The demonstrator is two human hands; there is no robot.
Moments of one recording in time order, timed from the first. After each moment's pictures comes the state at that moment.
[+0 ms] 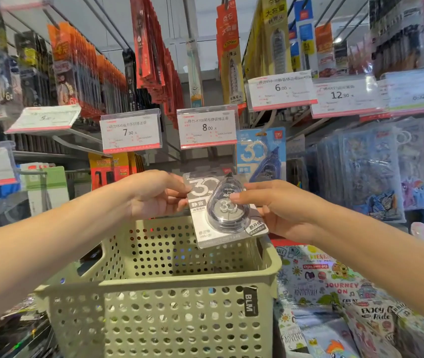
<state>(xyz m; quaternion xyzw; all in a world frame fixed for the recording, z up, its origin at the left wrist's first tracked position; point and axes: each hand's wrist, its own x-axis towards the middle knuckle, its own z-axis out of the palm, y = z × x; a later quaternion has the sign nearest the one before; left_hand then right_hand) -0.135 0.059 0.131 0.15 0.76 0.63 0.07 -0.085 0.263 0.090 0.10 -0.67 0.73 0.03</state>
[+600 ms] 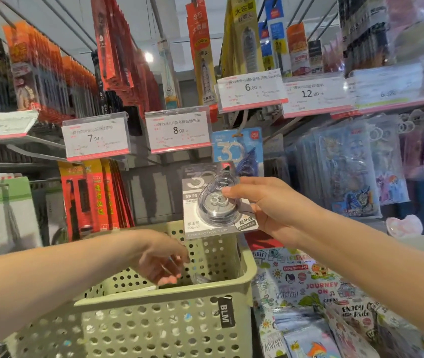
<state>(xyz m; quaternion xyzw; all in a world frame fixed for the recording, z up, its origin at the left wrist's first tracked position) -0.192 0.086 0.057 0.01 0.89 0.36 0.29 -0.077 0.280 0.087 0.12 -0.64 0.76 0.08</state>
